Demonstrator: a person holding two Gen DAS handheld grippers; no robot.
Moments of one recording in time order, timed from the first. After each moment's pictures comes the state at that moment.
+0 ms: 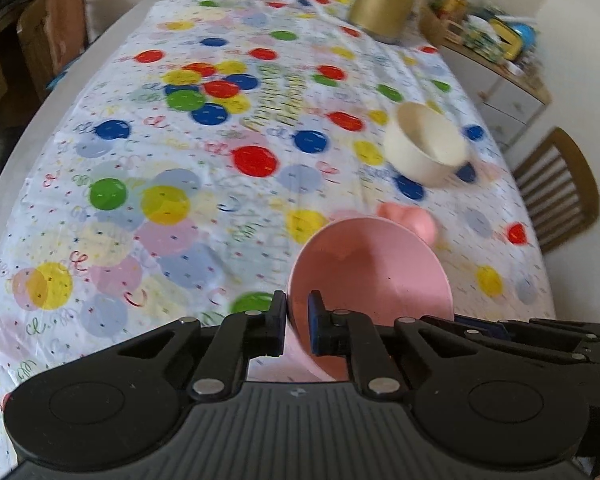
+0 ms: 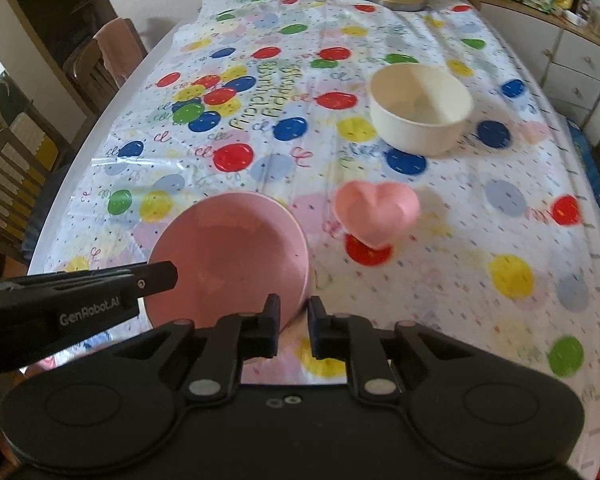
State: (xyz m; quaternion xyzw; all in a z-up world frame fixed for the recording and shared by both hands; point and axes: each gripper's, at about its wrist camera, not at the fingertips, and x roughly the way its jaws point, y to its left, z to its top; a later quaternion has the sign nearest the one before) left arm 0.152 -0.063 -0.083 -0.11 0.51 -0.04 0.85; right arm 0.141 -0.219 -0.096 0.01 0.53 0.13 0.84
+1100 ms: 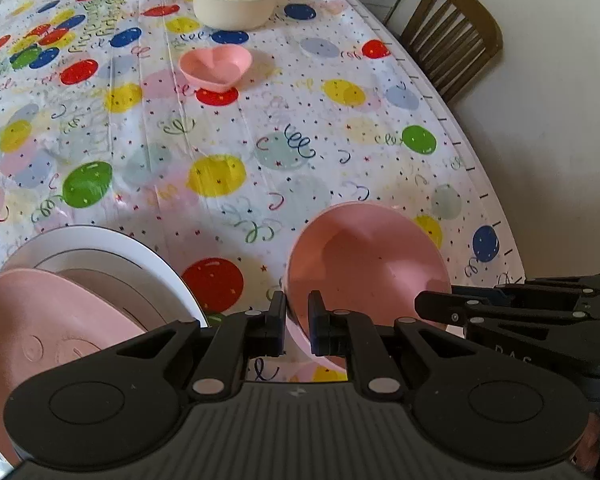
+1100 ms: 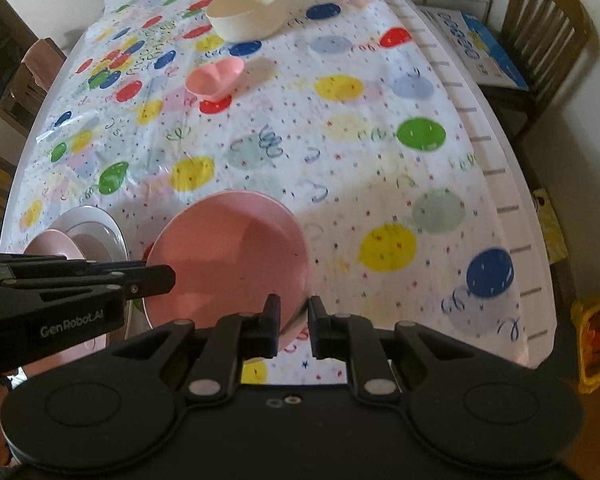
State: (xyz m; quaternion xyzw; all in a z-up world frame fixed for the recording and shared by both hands) left arm 0.063 -0.173 -0.109 -0.01 0.58 -0.20 0.79; right arm 0.004 -0.330 -0.116 0.09 0.58 0.02 0.81
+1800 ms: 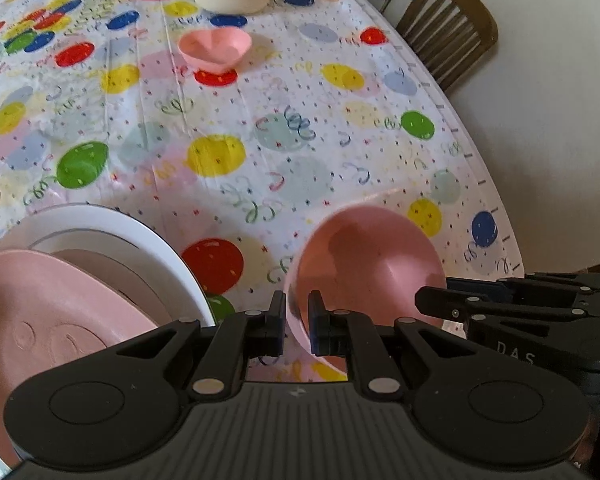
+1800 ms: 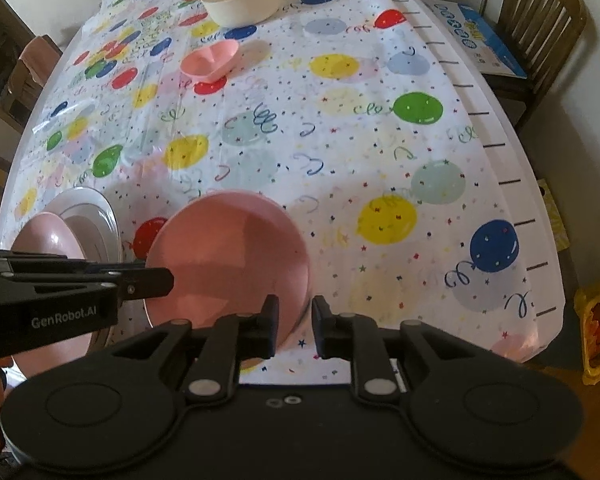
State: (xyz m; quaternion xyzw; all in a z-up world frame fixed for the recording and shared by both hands) left arm 0.060 -0.162 -0.115 -0.02 0.59 -0.21 0.78; right arm -0.006 -0.329 -0.123 0.09 0.58 0.02 0.81
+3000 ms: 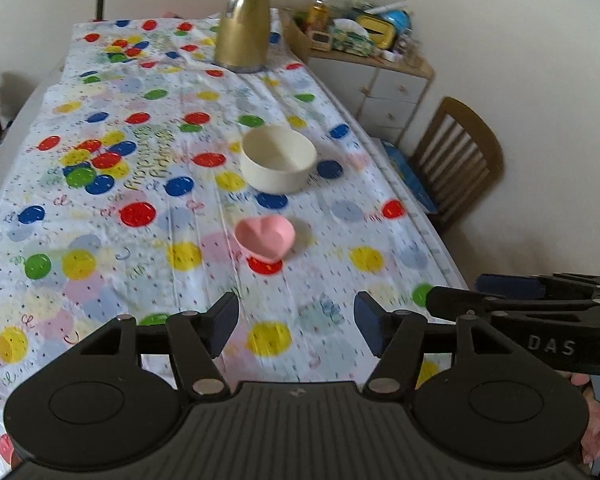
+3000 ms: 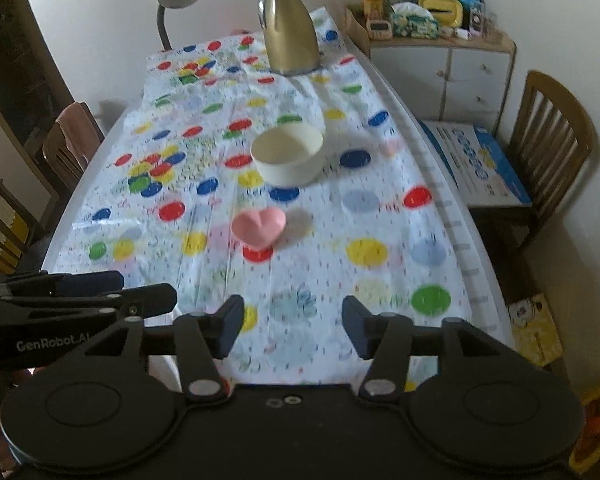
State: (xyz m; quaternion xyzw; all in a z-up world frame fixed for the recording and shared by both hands) left arm 0.111 -0.125 -0.021 -0.06 0.45 -0.17 0.88; right arm 0.059 -0.315 -0.022 0.06 0.44 0.05 0.89
